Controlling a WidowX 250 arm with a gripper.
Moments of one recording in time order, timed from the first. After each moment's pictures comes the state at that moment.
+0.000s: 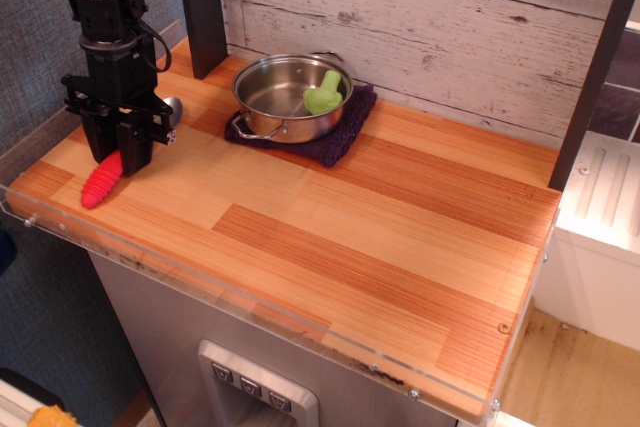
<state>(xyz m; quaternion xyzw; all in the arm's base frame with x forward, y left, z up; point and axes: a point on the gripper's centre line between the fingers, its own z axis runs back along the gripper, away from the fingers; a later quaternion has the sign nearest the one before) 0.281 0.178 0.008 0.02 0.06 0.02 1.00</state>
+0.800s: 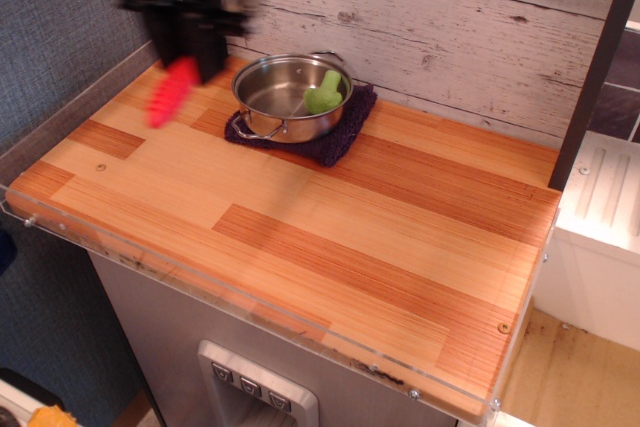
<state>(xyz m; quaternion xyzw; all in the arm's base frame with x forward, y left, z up) 0.287 0.068 0.129 -0.02 -0.01 -0.04 1.00</state>
